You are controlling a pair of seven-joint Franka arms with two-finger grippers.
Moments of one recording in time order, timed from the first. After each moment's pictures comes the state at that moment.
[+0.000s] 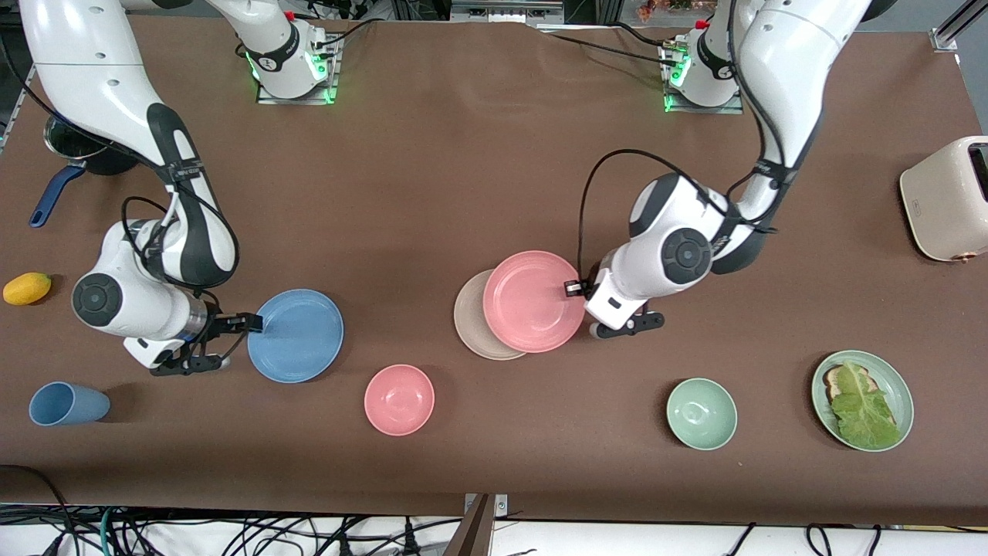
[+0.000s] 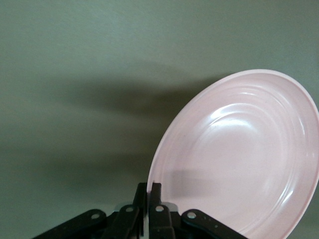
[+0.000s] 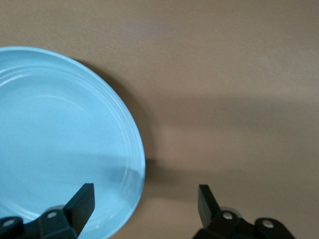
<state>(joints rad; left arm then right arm) -0.17 0.65 -0.36 -1.58 -0.09 2.16 -0.65 0.04 0.69 -0.03 -1.62 0.04 2.24 -0.13</state>
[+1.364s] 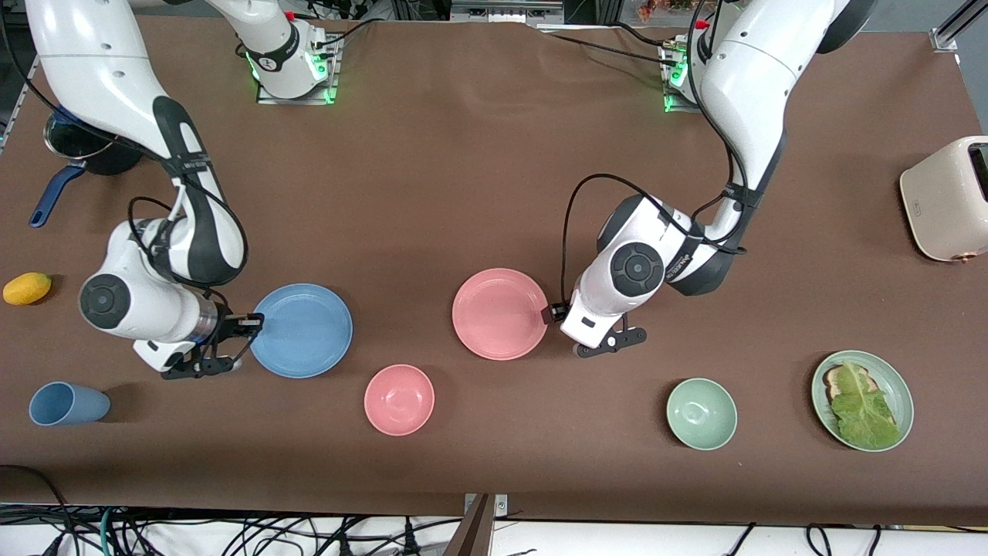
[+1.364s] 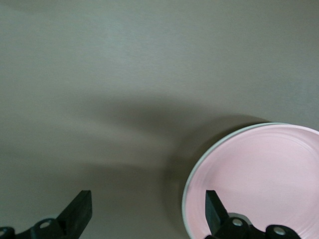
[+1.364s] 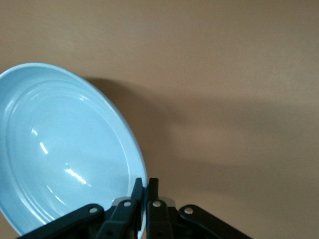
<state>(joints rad) -0.28 0.77 -0.26 -1.39 0.05 2.08 -0.79 0.06 0.64 0.00 -1.54 0.05 2.11 -0.11</state>
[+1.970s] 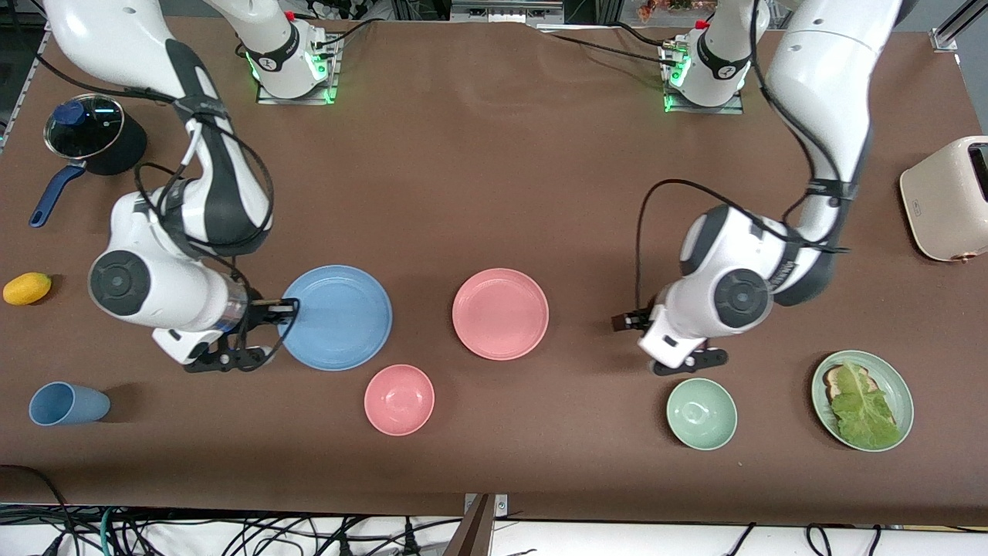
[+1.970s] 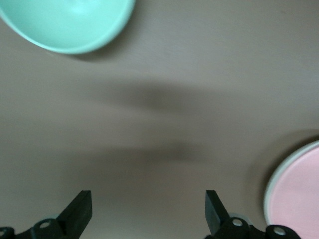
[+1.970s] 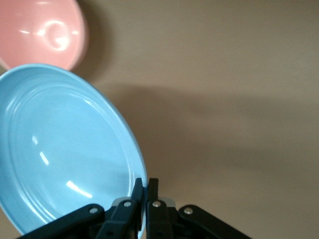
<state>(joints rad) -0.07 0.69 -0.26 -1.38 0.05 1.91 -0.49 0.16 0.59 0.09 -1.40 0.05 1.90 0.15</state>
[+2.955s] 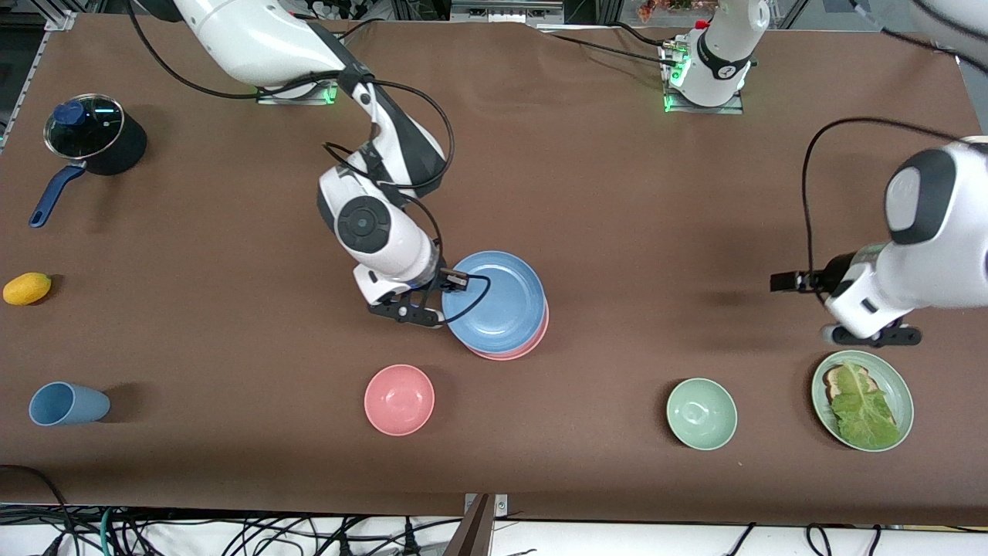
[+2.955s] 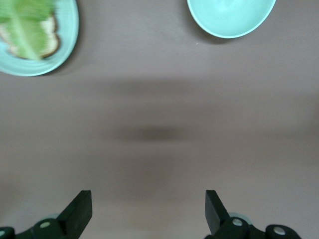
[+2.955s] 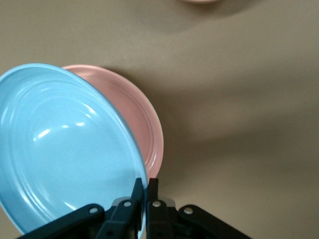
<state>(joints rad) 0.18 0.34 -0.20 -1.55 0.05 1.67 -0.06 0.43 0.73 0.22 -1.38 0.04 2.14 0.83</state>
